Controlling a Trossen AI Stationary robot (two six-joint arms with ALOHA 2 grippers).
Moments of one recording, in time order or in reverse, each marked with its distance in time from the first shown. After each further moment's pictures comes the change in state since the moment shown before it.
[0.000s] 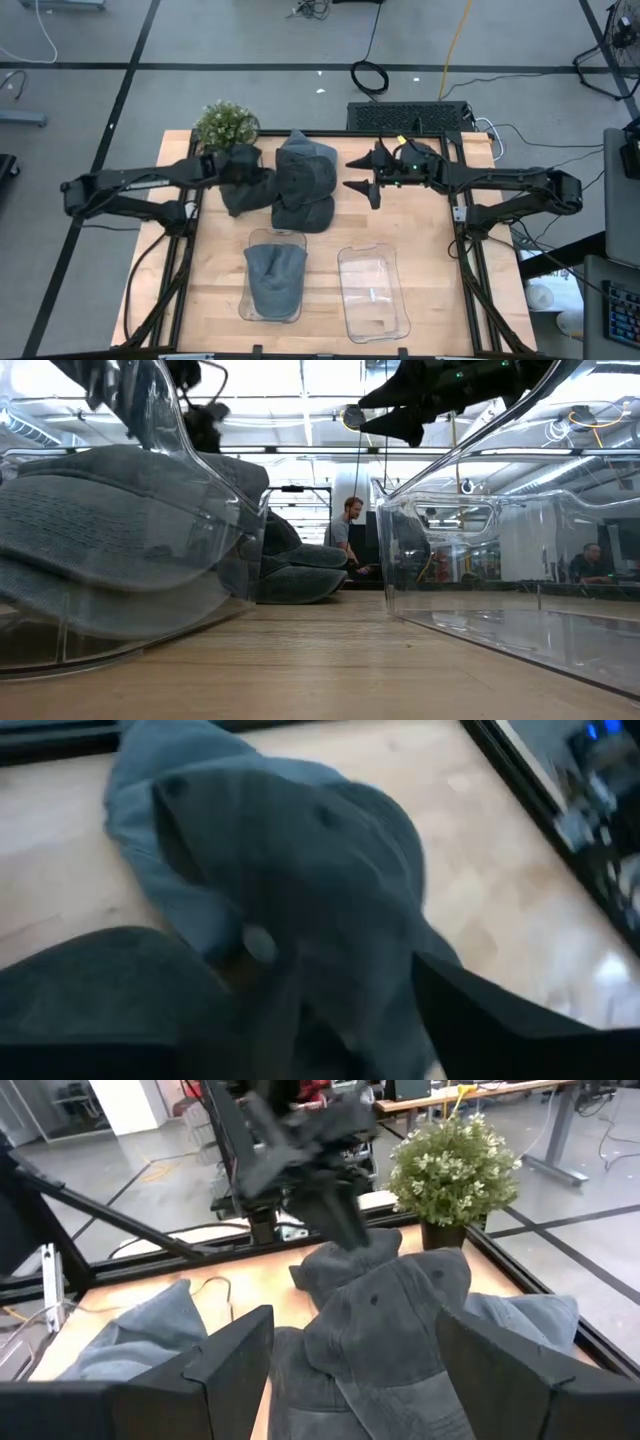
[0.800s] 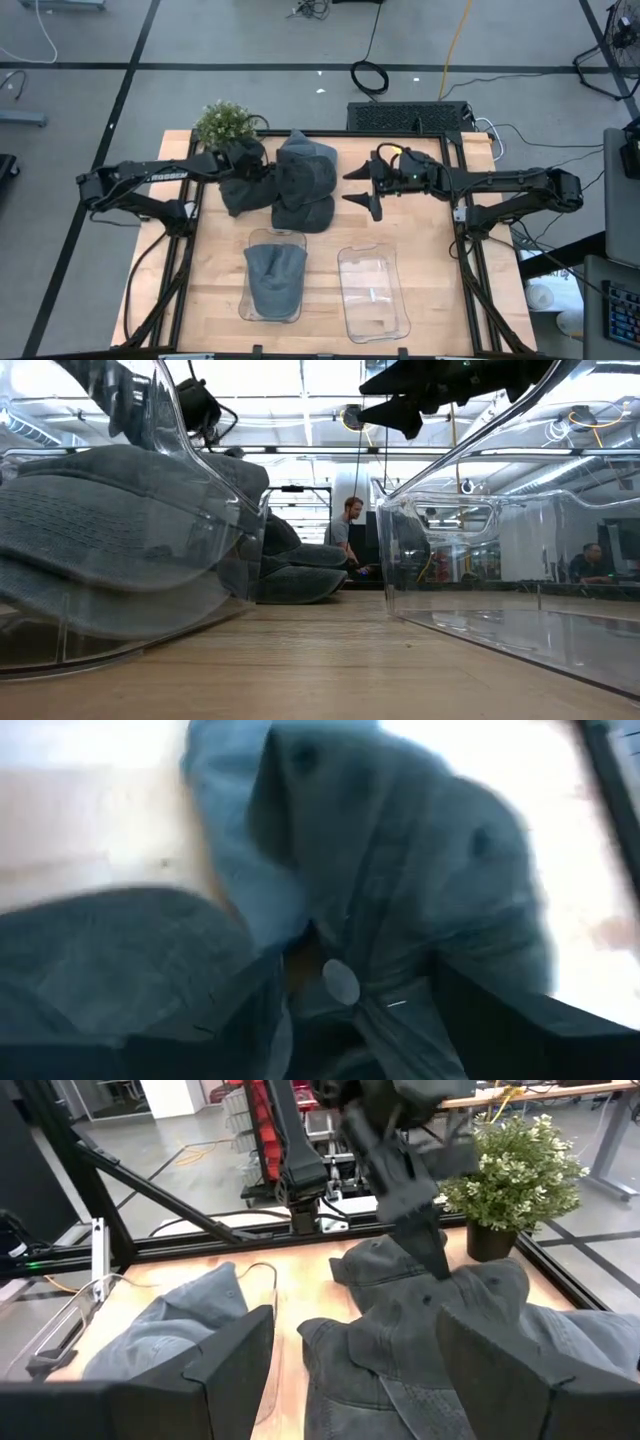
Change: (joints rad) left arm 0.104 0.179 0.002 0.030 0.026 -0.174; right arm 0.090 0.000 0.000 0.000 -0.001 -0.032
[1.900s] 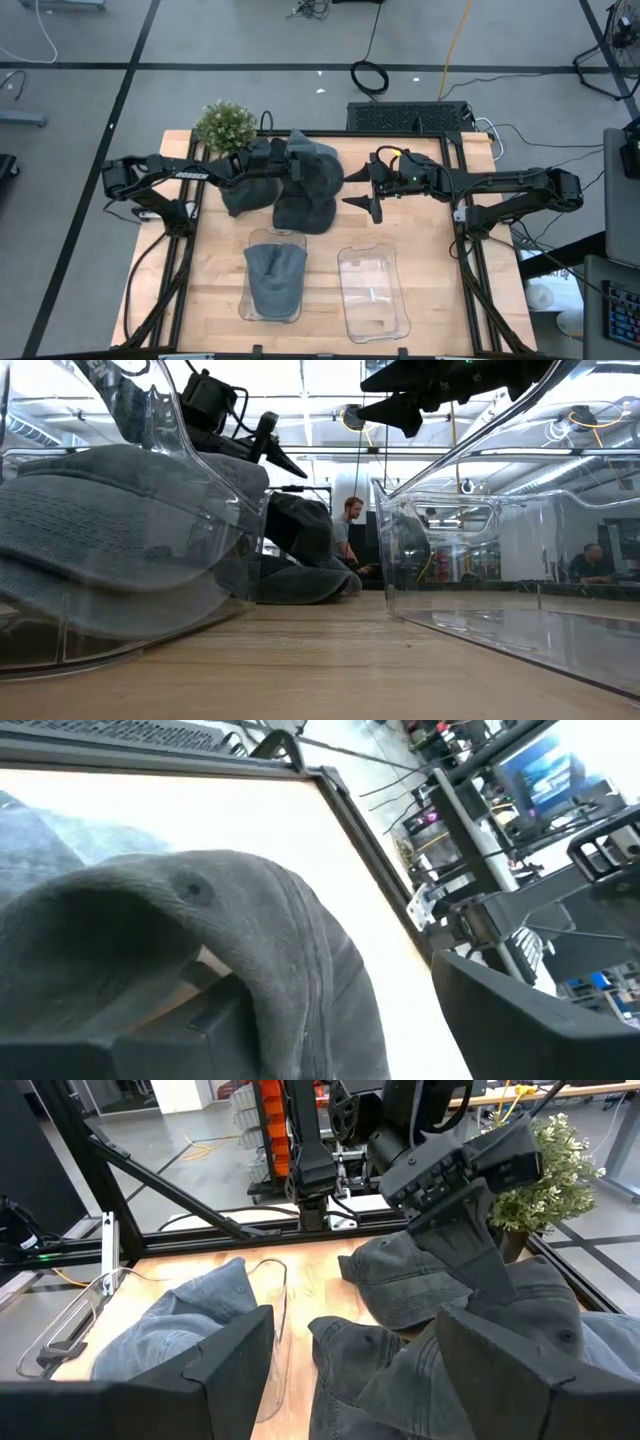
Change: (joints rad) left arm -0.056 0.207 0.000 0.709 0.185 0.034; right arm 0.015 0.000 0.000 -0.004 0.000 -0.008
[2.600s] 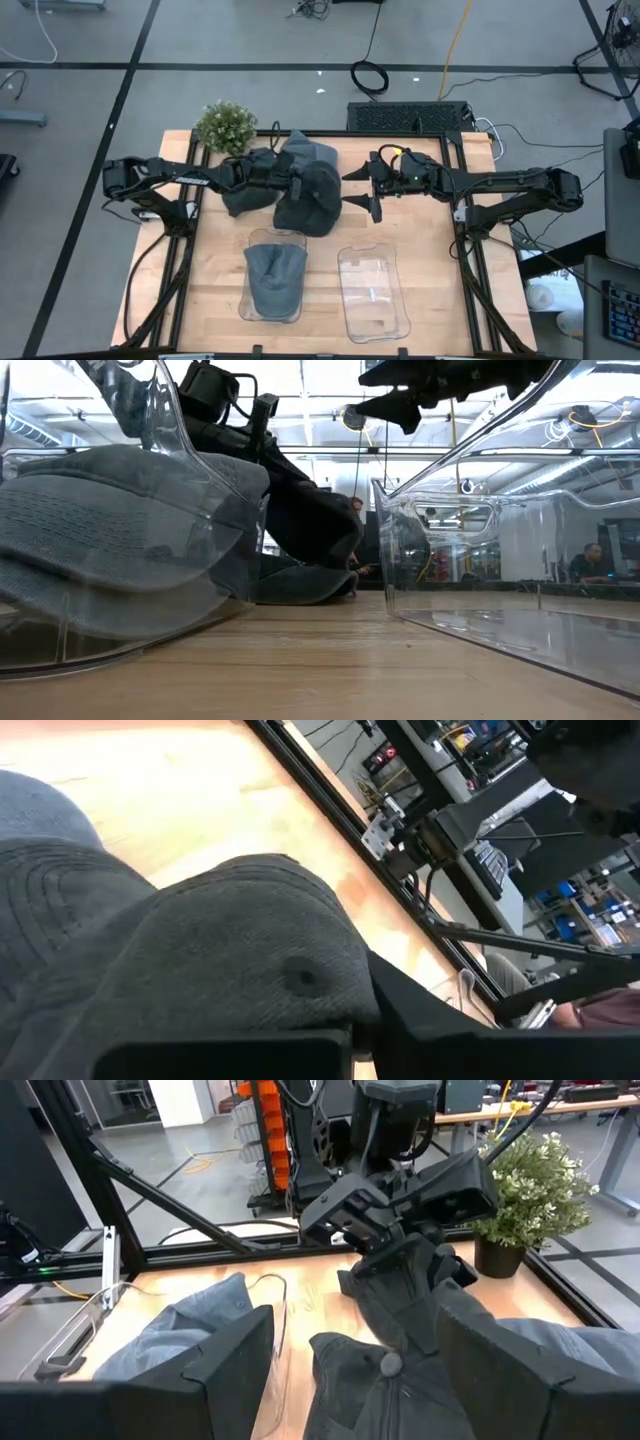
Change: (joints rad) left arm -0.103 0.000 0.001 -0.004 0.081 0.104; right arm 0.000 0.000 0.000 0.037 0.005 0.003
